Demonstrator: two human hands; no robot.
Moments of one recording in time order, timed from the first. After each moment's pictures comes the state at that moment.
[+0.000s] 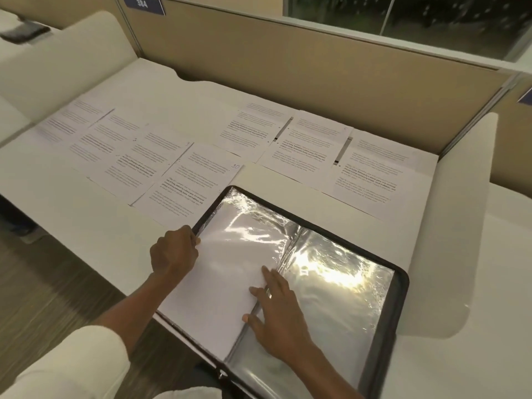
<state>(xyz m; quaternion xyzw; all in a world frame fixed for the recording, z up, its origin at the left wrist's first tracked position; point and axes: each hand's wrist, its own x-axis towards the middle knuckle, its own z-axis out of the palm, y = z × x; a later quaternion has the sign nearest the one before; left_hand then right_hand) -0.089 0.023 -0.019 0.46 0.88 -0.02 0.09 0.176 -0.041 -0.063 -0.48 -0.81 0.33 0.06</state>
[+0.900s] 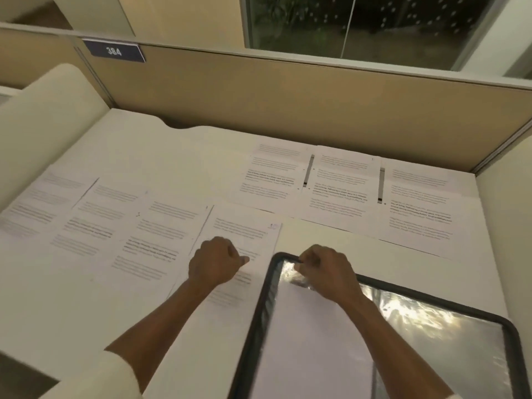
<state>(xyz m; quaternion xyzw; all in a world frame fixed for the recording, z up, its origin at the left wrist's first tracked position) -0.225 0.219 -0.003 0.57 0.76 0.04 0.30 0.041 0.193 -0.019 -0.70 -0.60 0.37 0.13</state>
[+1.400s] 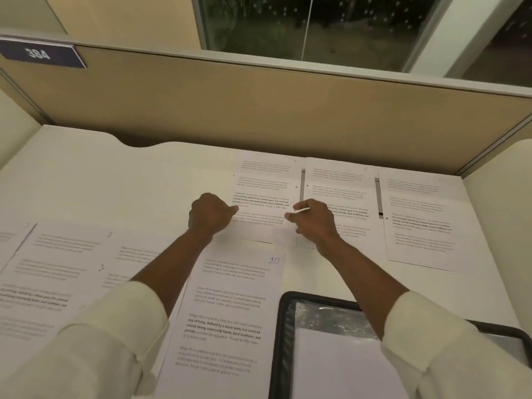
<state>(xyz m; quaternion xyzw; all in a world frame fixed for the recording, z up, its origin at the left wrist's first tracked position) -0.240 0.440 -0.019 0.53 0.75 0.16 0.36 -0.001 0.383 -0.028 -0.77 -0.39 0.41 0.30</state>
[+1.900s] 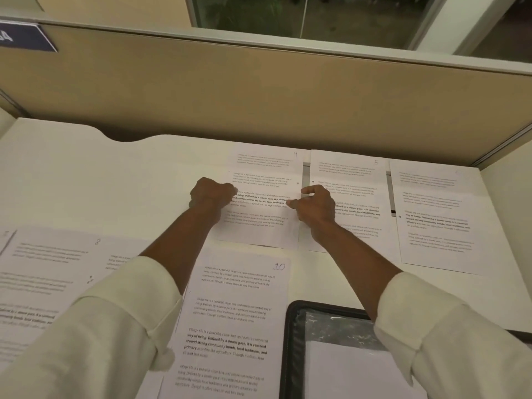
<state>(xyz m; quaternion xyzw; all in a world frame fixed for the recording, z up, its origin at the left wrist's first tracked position) -0.223 0.507 -0.043 0.39 0.79 0.20 0.42 -0.009 0.439 -0.057 -0.81 -0.30 0.37 0.32</state>
